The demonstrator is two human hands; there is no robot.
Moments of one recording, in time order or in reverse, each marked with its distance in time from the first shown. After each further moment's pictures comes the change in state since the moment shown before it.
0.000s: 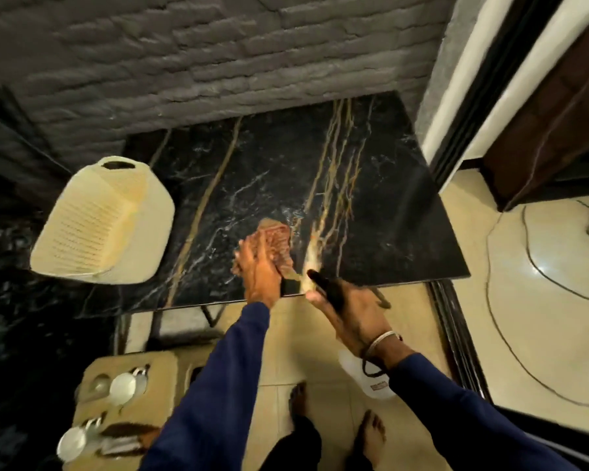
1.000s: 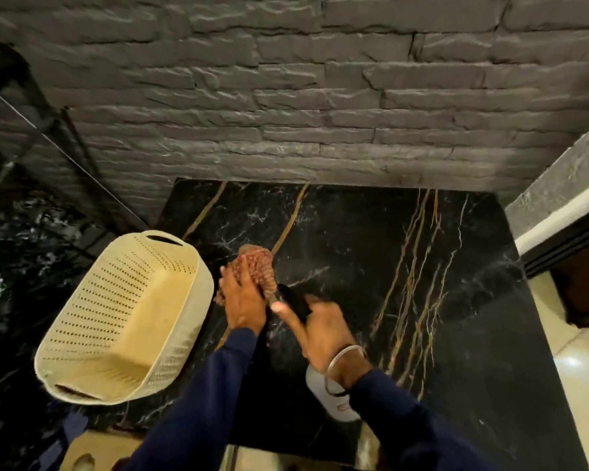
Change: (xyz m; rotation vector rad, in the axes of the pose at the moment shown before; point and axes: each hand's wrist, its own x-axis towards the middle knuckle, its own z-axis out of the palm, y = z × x) left_hand 0.231 -0.107 -0.056 0.111 0.127 -0.240; right_hand 0.270 -0.120 0.080 0.036 -0.092 -0.046
